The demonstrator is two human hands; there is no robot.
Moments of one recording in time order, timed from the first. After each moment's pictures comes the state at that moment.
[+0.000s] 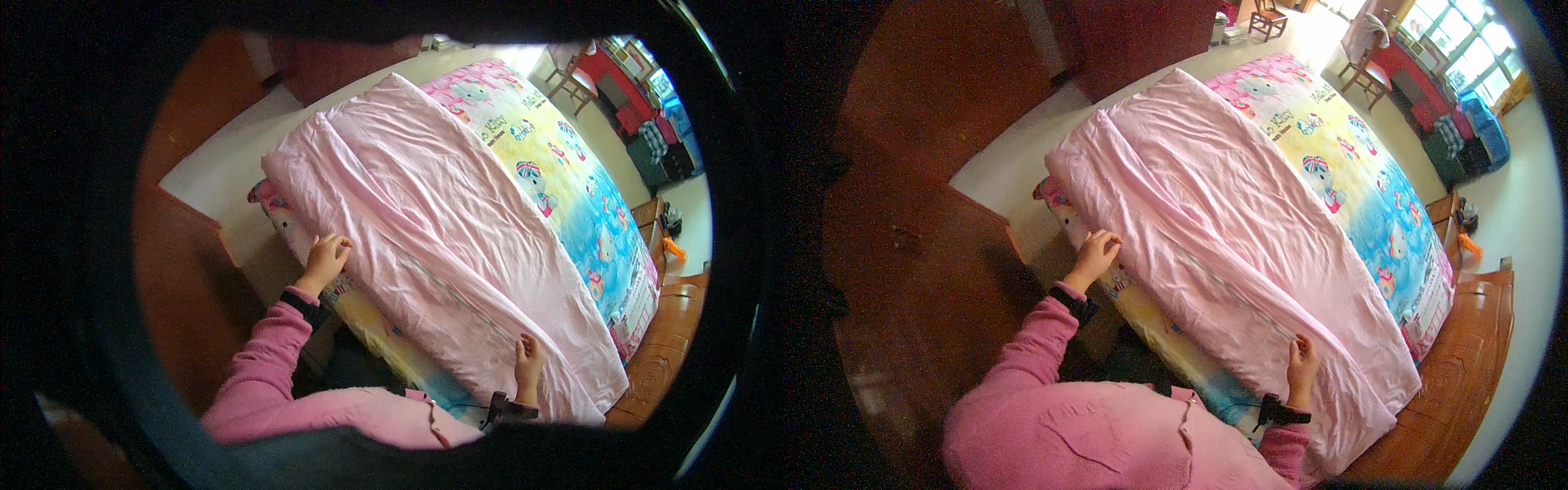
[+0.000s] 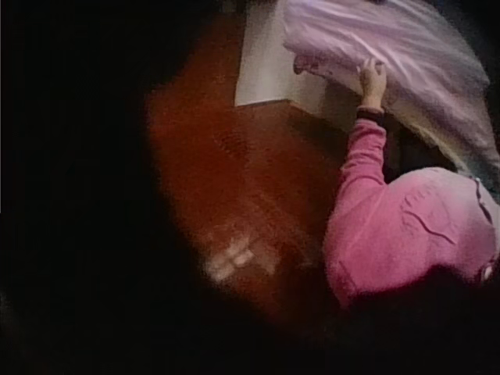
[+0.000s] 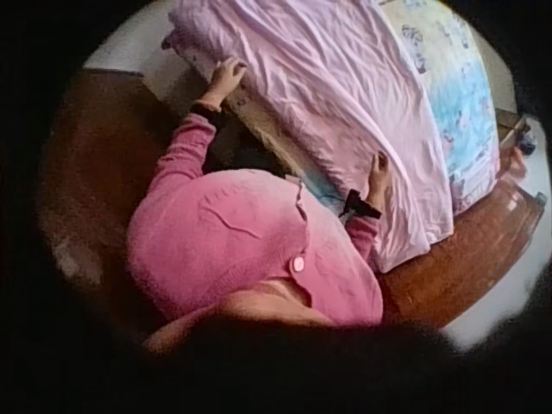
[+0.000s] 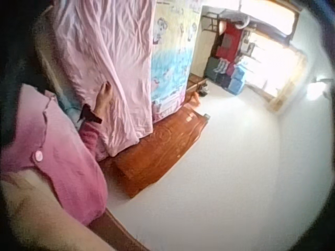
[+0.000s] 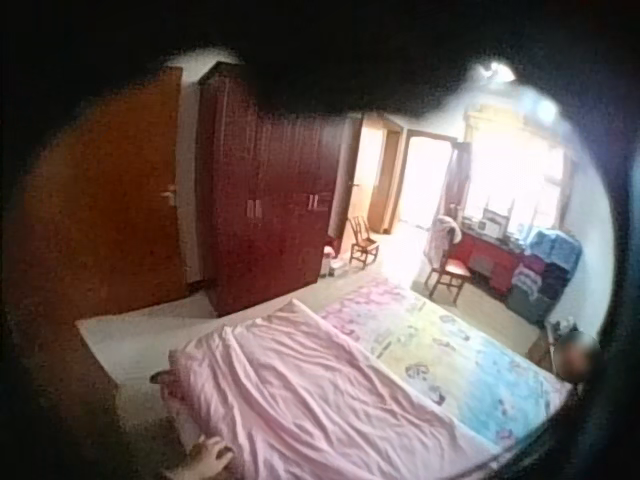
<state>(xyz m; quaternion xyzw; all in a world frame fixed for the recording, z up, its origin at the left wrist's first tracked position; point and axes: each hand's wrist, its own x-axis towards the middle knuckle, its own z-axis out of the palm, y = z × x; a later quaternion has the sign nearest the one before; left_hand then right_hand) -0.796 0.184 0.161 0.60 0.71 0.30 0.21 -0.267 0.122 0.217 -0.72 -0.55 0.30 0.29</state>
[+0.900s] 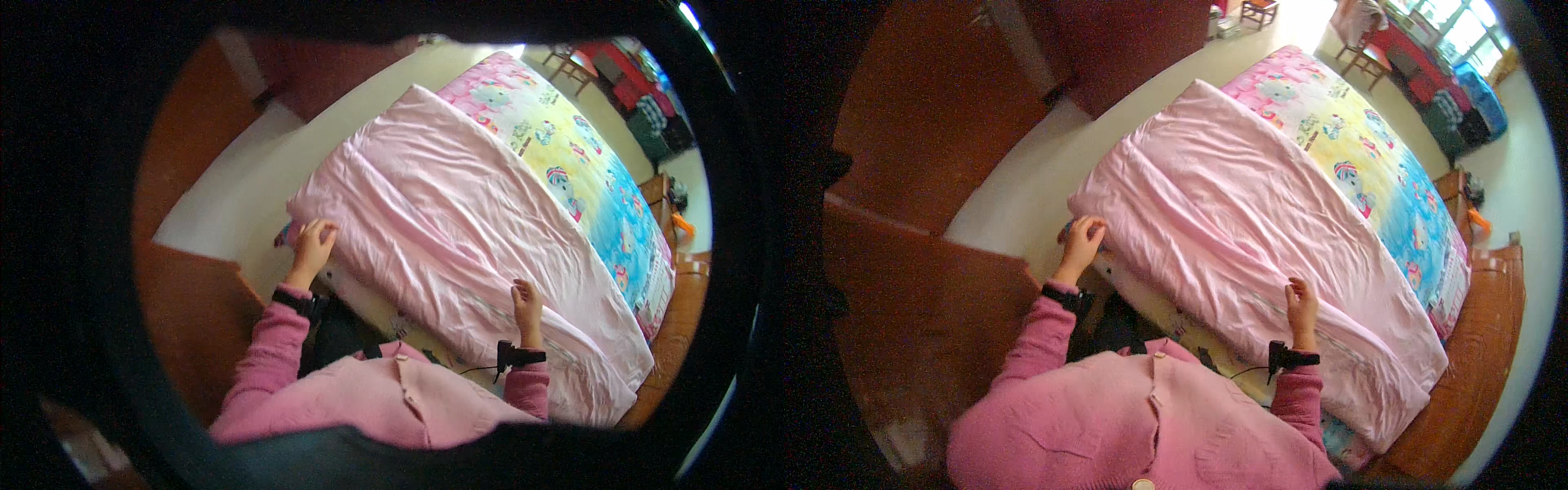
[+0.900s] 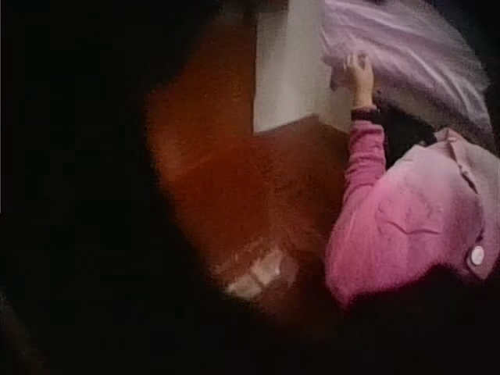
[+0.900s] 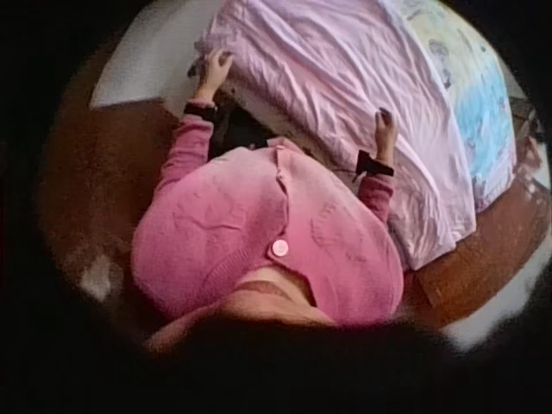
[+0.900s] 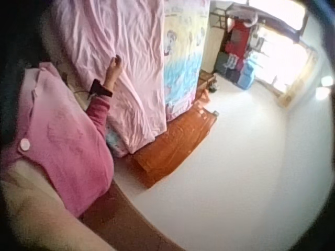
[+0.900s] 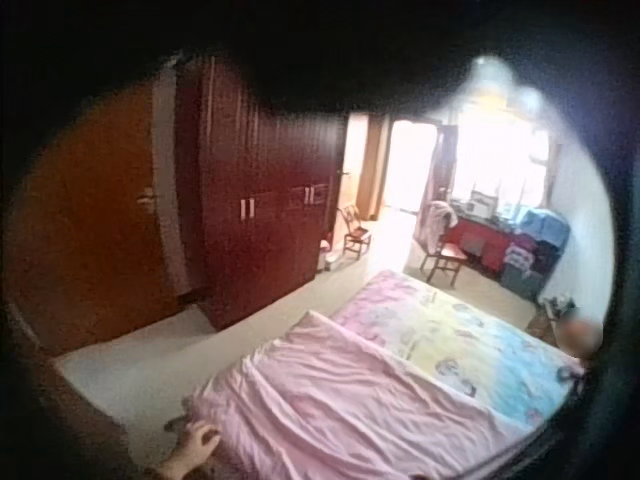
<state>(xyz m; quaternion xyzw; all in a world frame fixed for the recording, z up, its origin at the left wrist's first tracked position) -1.062 0.316 0.172 0.60 0.69 0.35 0.20 -0.550 0.294 0.170 -0.69 -0.59 0.30 0.30</state>
